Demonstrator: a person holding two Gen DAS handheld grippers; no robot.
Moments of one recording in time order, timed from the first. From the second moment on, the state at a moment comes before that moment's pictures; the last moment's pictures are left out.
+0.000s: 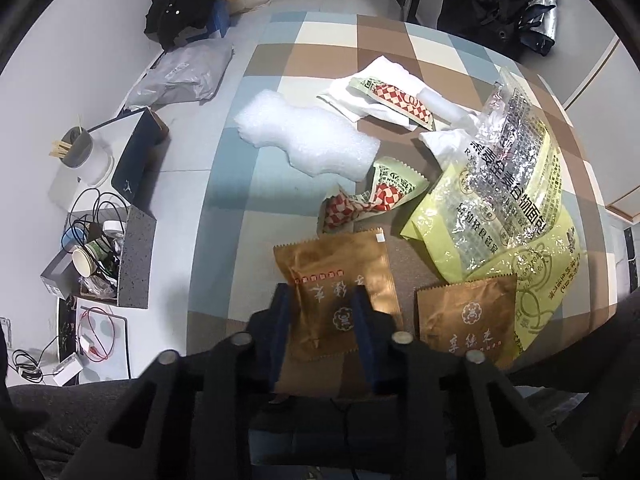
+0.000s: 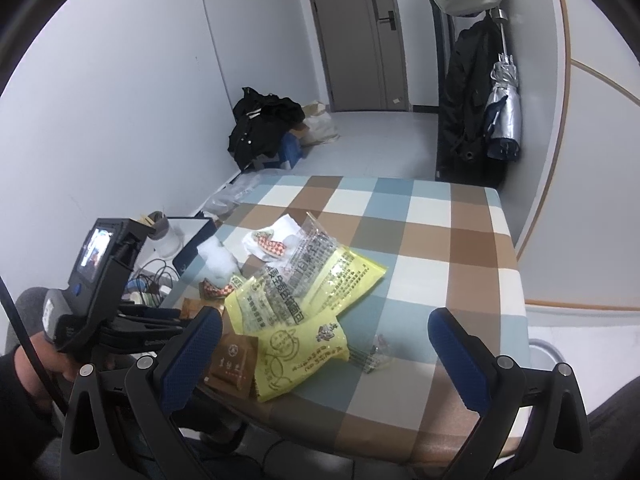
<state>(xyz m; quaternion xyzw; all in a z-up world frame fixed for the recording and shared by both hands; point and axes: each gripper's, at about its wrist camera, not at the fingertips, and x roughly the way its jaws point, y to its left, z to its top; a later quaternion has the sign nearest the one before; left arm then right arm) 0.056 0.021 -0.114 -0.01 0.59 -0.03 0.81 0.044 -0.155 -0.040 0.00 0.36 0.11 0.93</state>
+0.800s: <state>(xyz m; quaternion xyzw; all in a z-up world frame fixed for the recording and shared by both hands) 0.062 0.075 -0.049 -0.18 0.52 -0.05 0.83 0.097 -0.097 -0.032 -0.04 0.40 0.24 0.88</state>
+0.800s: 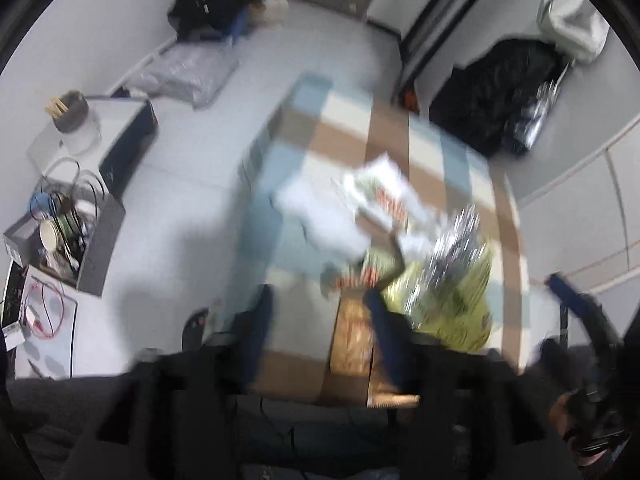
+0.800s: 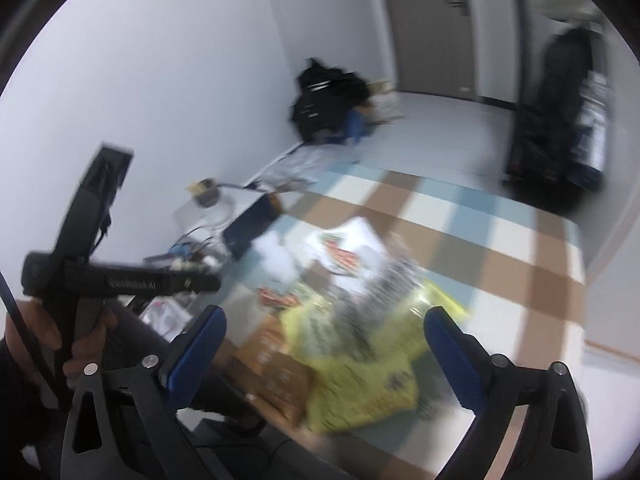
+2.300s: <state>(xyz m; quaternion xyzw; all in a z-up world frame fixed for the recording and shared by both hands) 0.093 0.149 -0.045 -0.26 0.48 -0.03 0.84 0.188 0.005 -0.130 -0.19 0.53 0.28 0.78</state>
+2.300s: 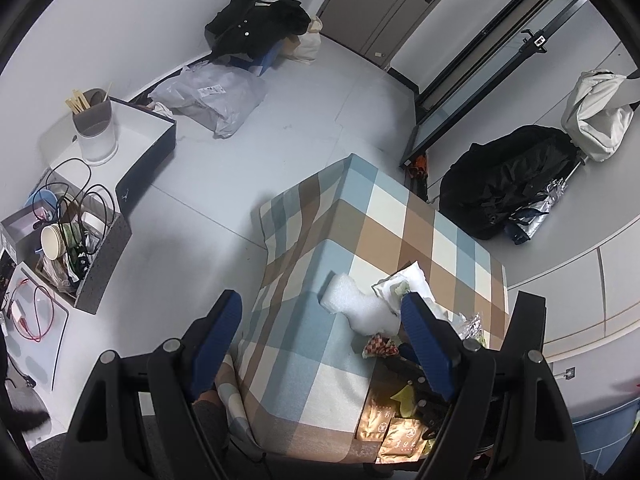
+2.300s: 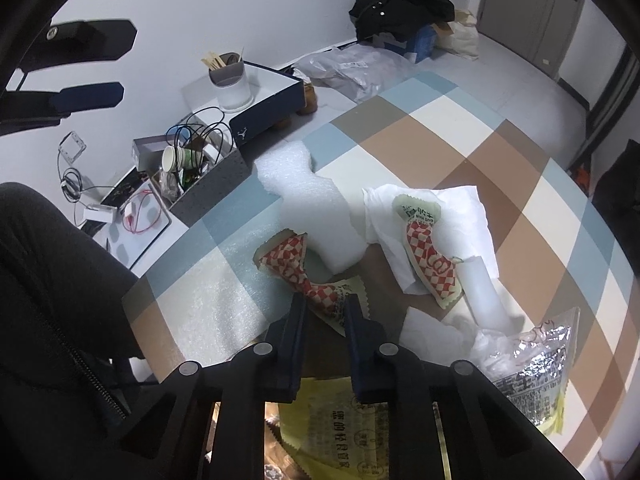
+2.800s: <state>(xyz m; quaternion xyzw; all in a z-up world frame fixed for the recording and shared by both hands) 0.093 0.156 -0.052 -0.28 0.49 -0.04 0.83 0.187 0.006 -0.114 -0.18 0.49 0.32 0.79</state>
